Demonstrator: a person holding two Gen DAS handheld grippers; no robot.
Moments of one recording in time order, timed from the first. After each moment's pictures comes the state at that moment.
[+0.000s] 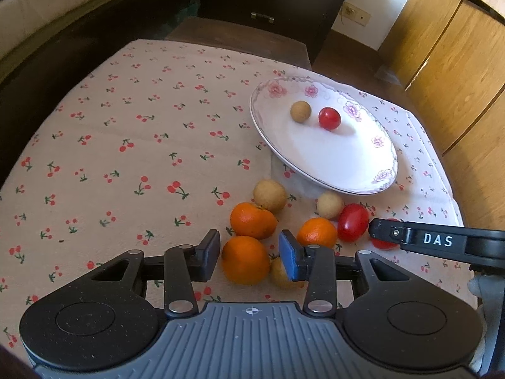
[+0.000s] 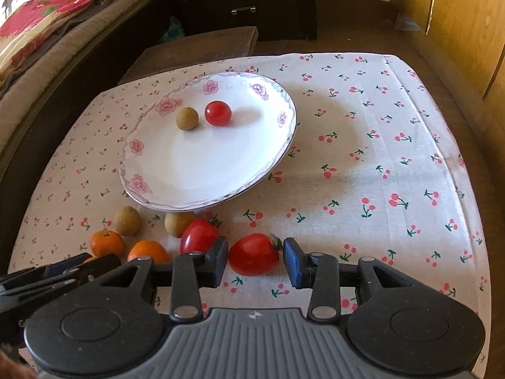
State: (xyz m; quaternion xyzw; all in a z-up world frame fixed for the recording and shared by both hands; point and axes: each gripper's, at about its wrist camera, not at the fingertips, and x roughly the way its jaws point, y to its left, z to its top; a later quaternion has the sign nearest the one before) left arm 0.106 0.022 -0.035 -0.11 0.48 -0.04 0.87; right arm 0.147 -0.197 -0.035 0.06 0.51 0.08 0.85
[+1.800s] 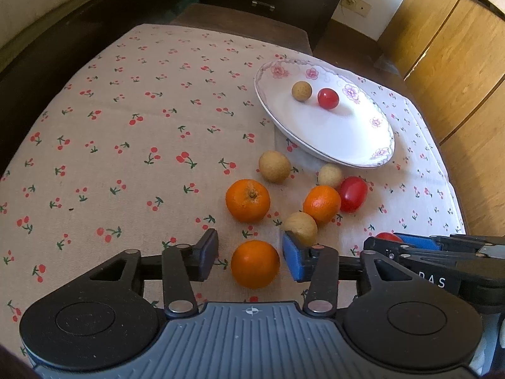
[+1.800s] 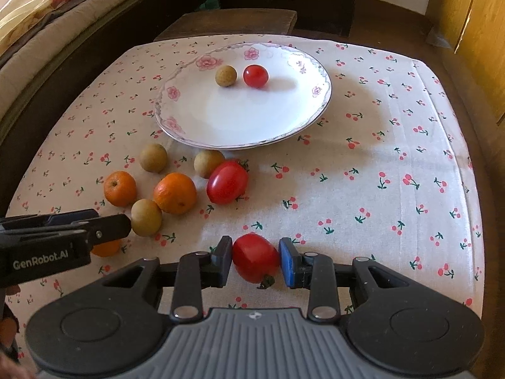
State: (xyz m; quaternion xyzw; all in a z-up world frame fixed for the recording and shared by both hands) left arm 0.086 0.027 -0.035 -0.11 0.50 -0.04 0.86; right arm 0.112 -0.179 -0.032 -0.01 0.53 0.13 0.84
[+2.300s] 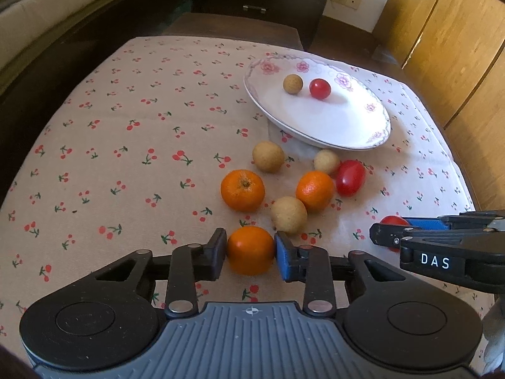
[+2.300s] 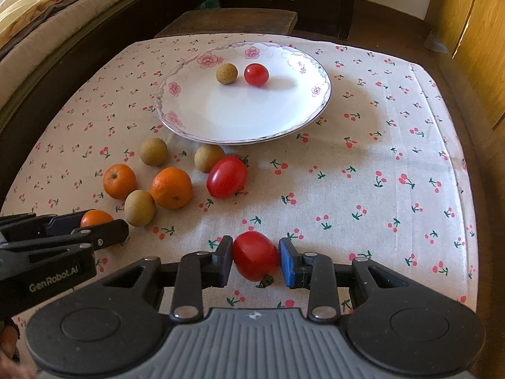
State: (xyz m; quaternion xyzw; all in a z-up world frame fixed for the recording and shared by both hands) left arm 0.074 0.013 -0.036 -0.07 0.49 -0.04 0.87; right arm 0.106 -0.176 -0.028 -0.03 0.52 0.12 0.84
